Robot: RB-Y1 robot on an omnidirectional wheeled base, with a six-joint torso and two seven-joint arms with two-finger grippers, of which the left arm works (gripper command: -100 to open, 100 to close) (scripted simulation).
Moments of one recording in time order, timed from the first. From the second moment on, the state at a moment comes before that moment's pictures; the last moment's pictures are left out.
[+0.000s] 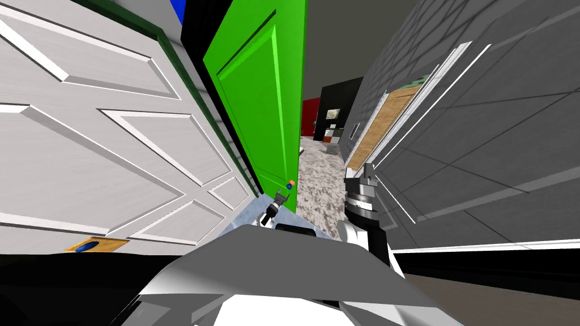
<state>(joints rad) -0.02 0.05 -0.08 -0.81 -0.42 -0.80 -1.23</state>
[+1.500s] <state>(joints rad) -0.02 0.03 -0.08 -0.81 -0.39 -0.79 -1.17</state>
